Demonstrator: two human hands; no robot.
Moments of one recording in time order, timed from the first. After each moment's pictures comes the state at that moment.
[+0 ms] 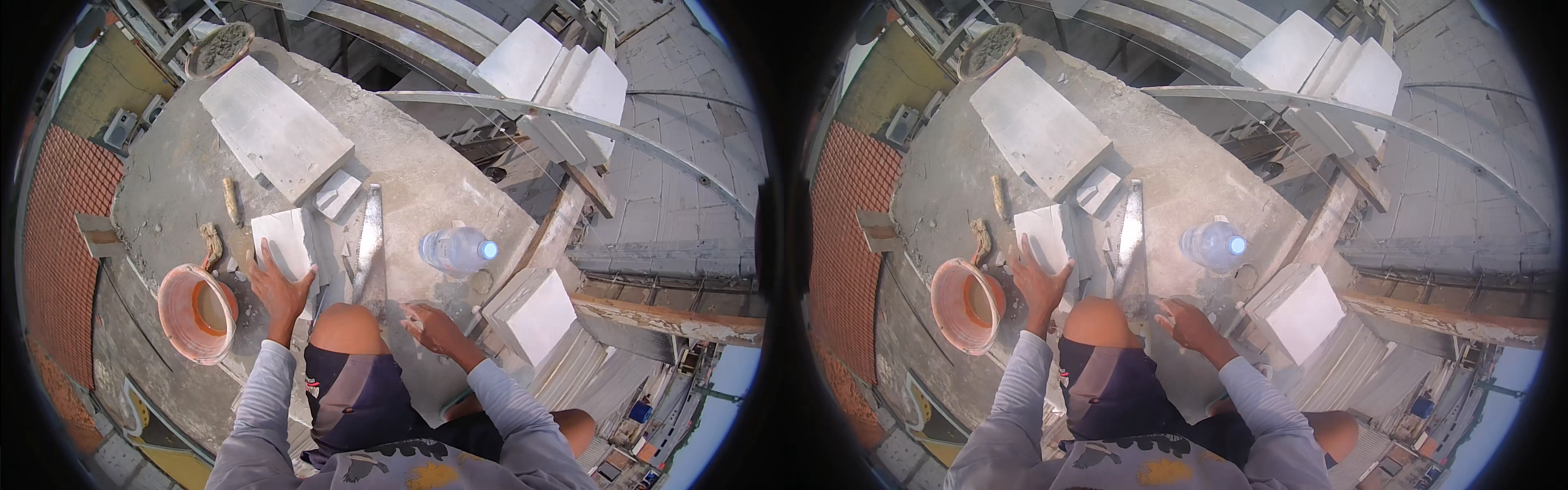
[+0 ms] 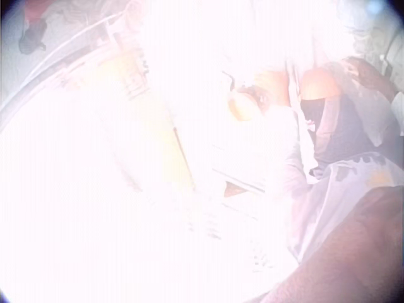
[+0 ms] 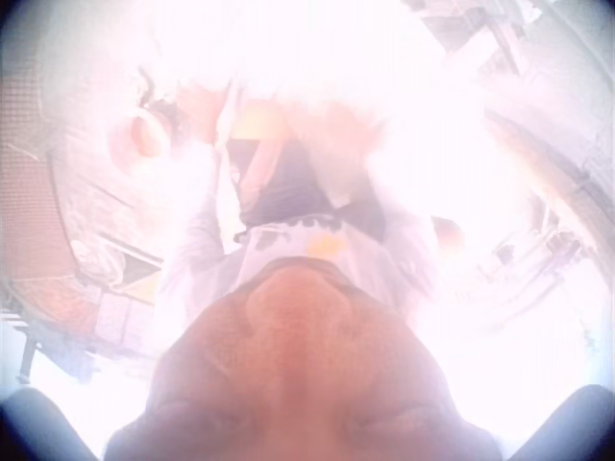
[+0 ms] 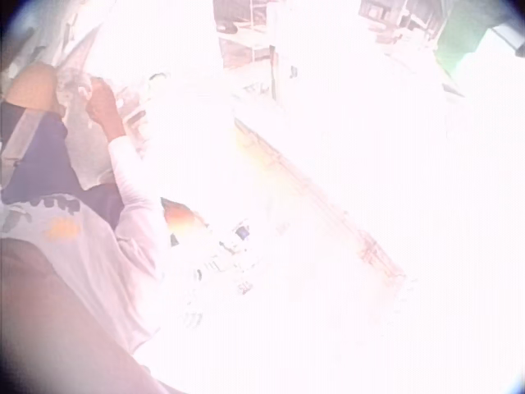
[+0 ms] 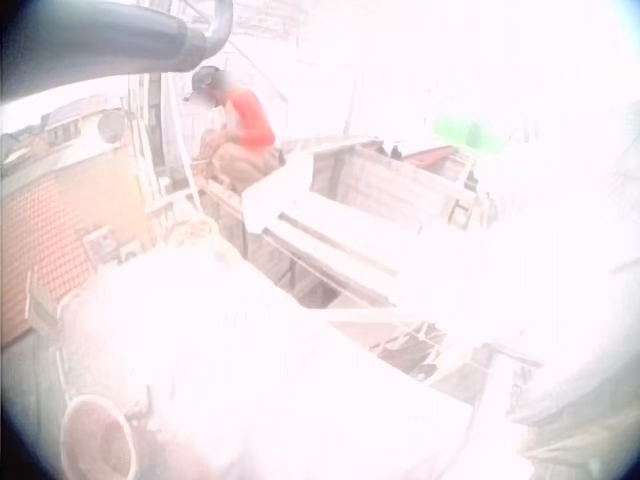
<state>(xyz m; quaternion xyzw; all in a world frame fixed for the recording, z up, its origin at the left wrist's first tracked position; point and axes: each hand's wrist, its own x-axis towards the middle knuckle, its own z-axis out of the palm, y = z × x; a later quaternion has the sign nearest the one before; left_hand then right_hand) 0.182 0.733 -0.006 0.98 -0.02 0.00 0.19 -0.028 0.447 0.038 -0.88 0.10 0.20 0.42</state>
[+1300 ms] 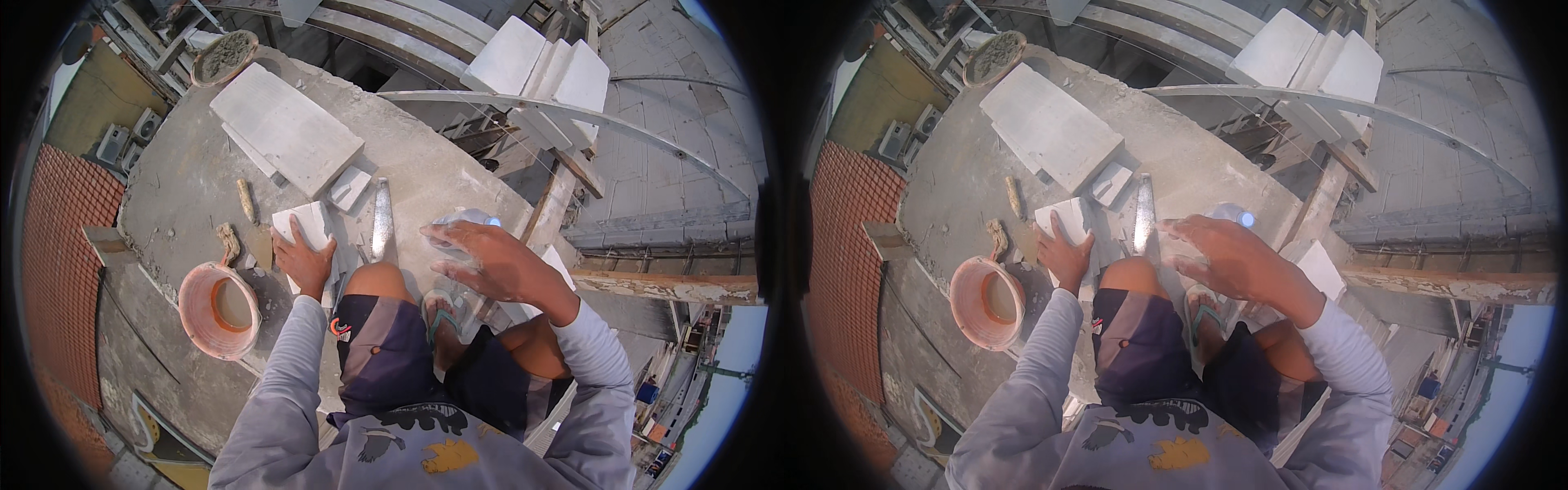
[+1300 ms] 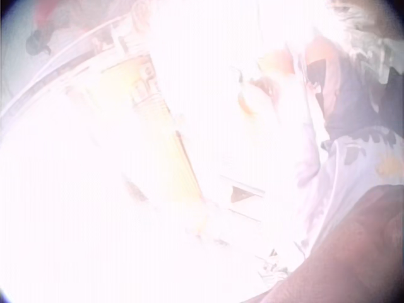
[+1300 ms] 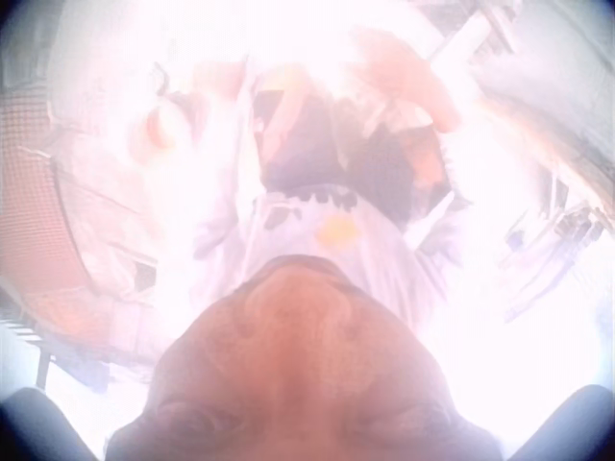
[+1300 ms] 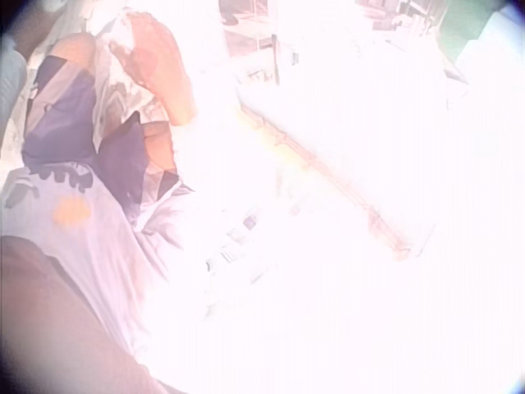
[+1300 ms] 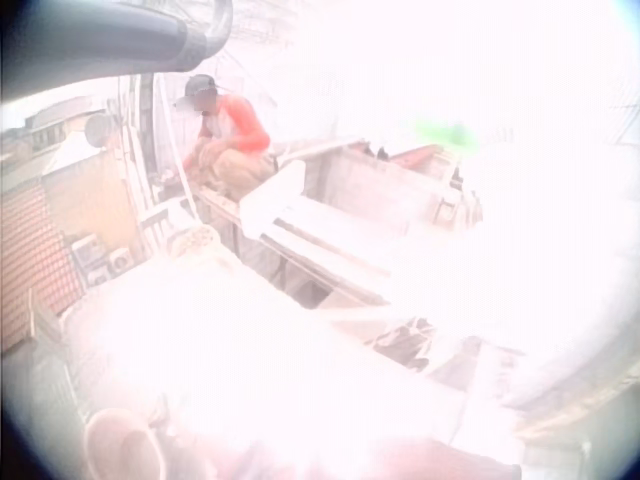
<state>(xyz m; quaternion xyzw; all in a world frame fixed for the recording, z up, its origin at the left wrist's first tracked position) 0.213 0.711 -0.024 0.98 -0.03 0.04 0.17 0.089 0.432 0.304 -0.94 -0.01 0.16 0.30</state>
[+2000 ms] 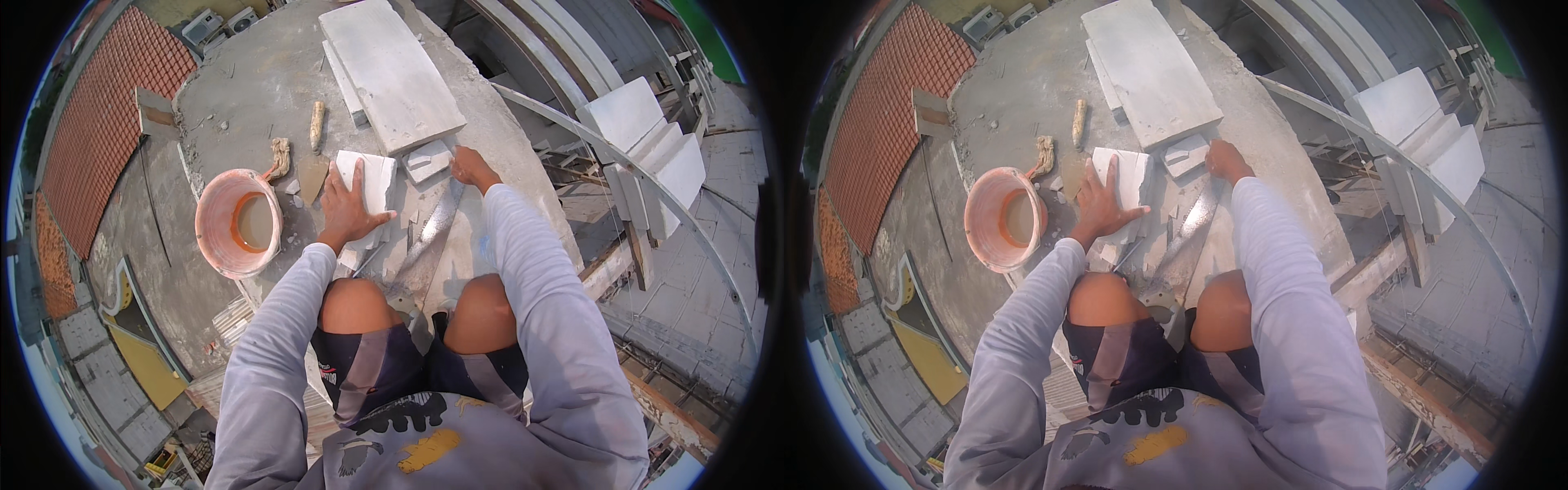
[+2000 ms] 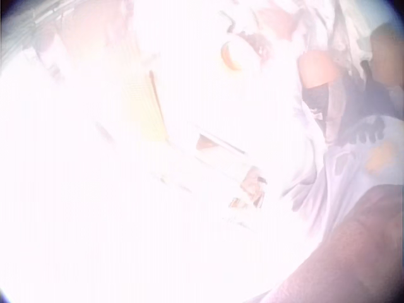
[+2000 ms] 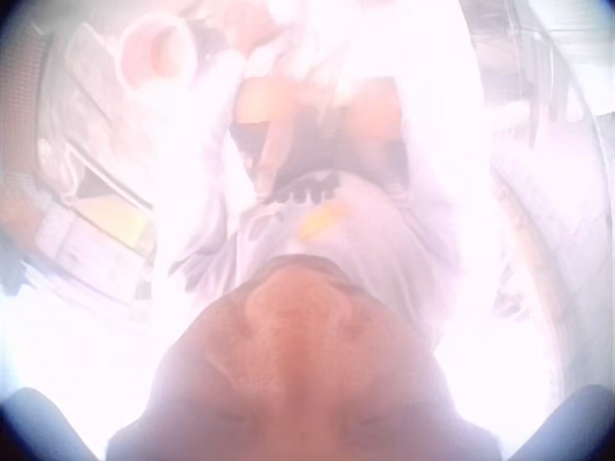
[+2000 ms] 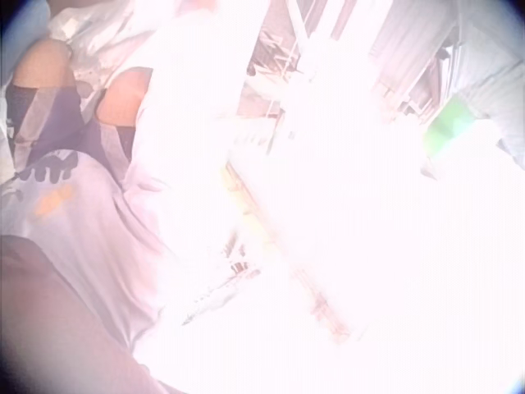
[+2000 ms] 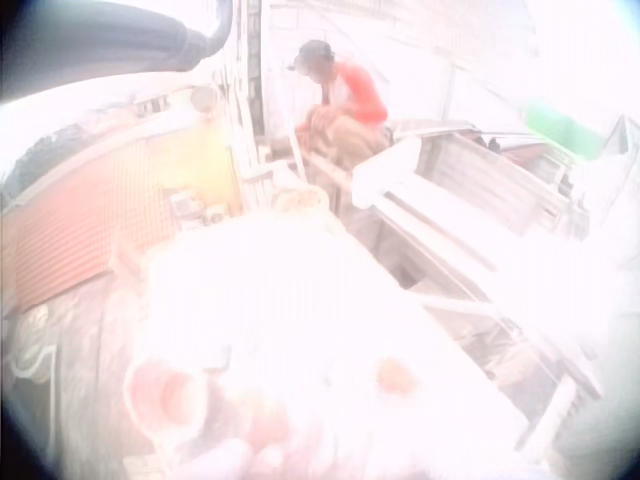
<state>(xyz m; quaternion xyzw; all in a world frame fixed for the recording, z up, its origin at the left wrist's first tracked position) 0.225 0.728 -0.007 0.98 -0.07 -0.13 0.15 0.323 0.403 -0.069 -0.97 -0.04 0.20 0.15</state>
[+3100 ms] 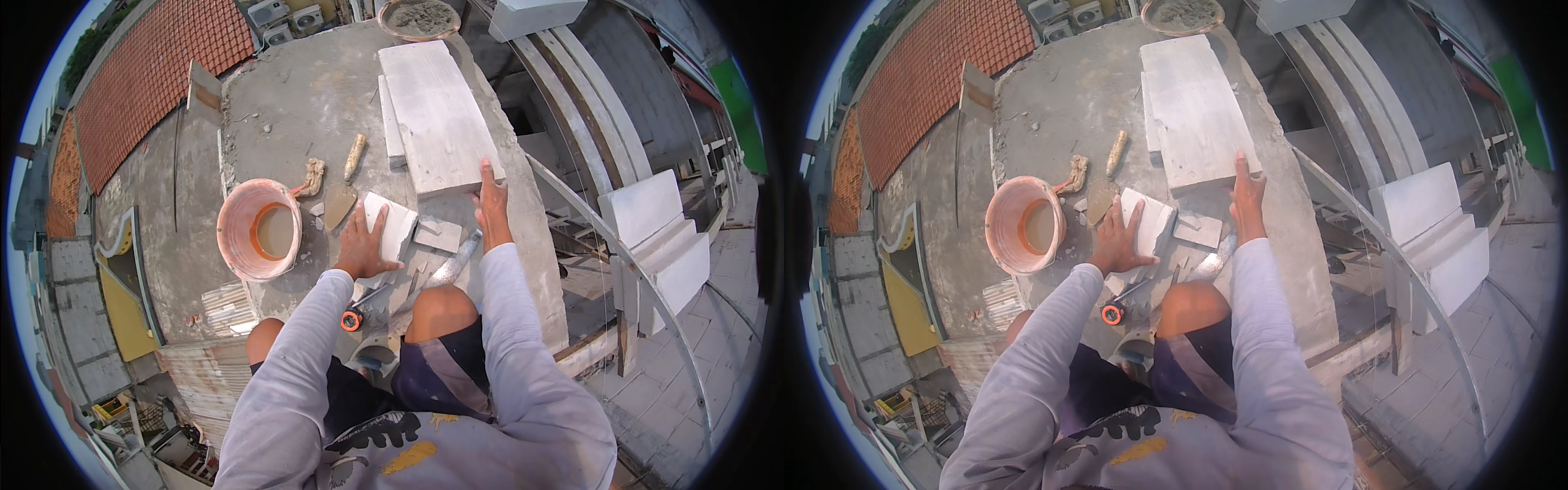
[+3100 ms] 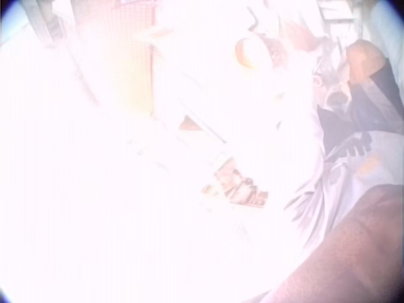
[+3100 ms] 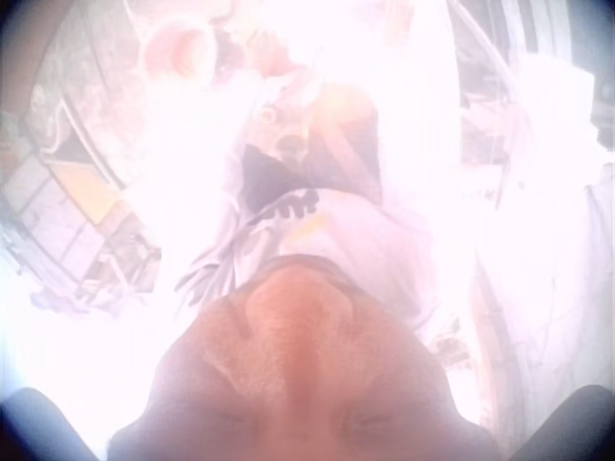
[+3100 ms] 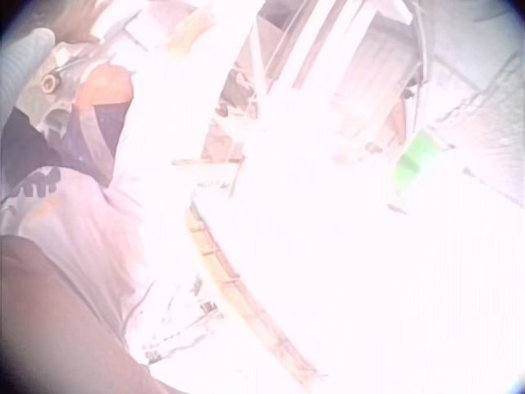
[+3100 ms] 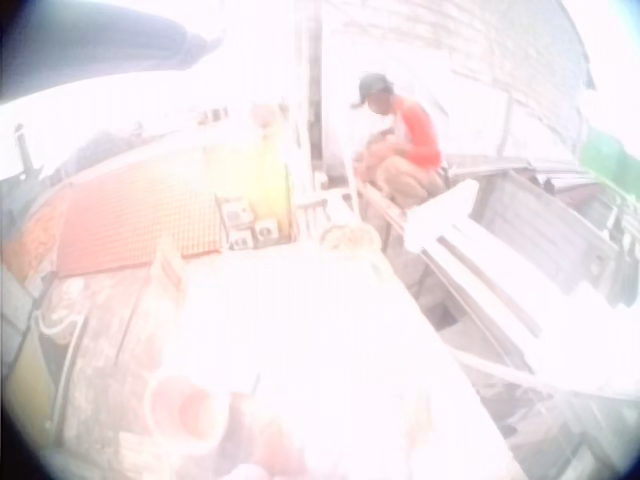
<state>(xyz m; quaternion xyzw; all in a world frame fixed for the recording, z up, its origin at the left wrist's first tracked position) 0.235 0.727 0.015 0.97 -0.03 -0.23 0.12 0.384 0.454 0.005 -0.58 0.31 0.03 0.76</state>
